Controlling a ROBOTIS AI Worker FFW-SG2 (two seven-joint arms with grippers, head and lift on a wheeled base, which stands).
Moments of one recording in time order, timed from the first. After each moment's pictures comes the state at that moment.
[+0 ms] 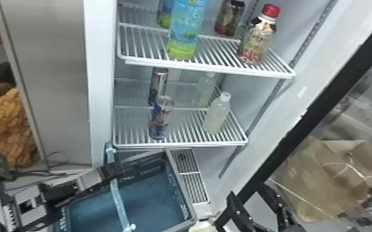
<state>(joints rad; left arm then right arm) 0.09 0.13 0.09 -1.73 1.18 1.21 -0.65 0.92 -0.03 -0.34 -2.22 -0.29 -0.11 0.48</state>
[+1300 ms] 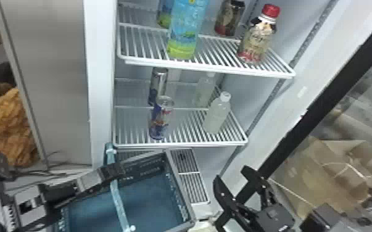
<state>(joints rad) 0.08 0.13 0.09 -1.73 1.18 1.22 -0.65 0.77 -0.04 -0.30 -2.16 -0.20 -0.06 0.48</state>
